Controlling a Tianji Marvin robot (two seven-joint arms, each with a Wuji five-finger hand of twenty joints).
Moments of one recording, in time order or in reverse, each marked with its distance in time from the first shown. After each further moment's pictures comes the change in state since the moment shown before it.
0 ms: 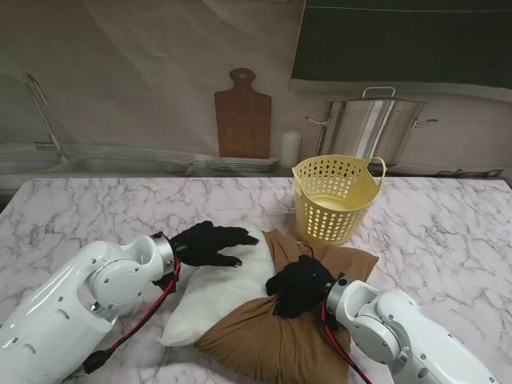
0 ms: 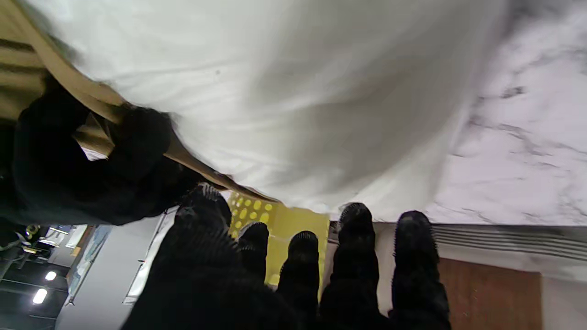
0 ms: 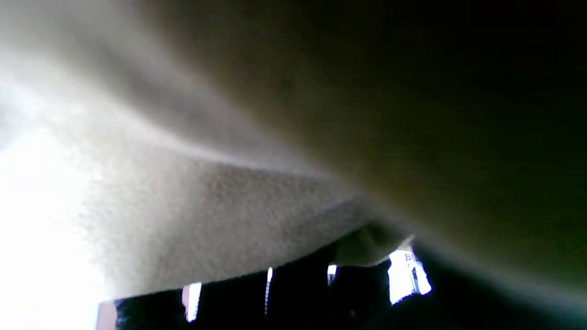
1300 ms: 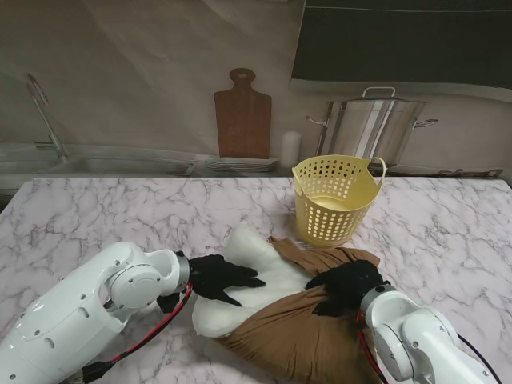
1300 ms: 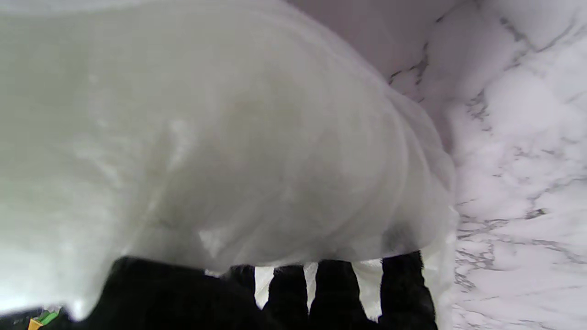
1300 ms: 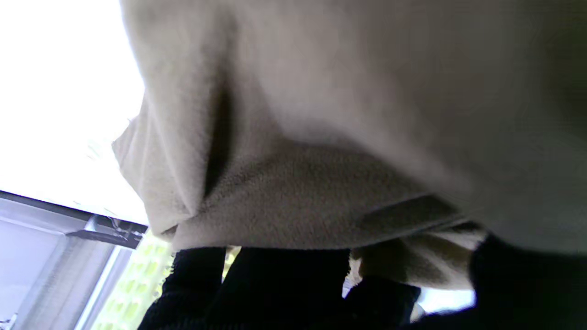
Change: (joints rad) left arm -0.086 0.016 0.147 0.047 0.058 -0.041 -0.264; right arm -0.230 -0.044 0.241 -0.179 -0.277 0.316 0.223; left_hand -0.206 -0.029 0.047 0.014 -0.108 -0.044 -0.148 -0.028 -0.123 -0.083 -0.088 -0.045 -0.147 -0.158 -0.124 -0.056 -0.043 -0.069 -0.050 -0.028; right_hand -0.185 0.112 -0.342 0.112 -0.206 -0.337 -0.609 -0.109 -0.066 -0.227 0.072 -0.031 -0.077 -0.294 -0.058 -0.031 -0.020 -0.511 -0.040 -0.043
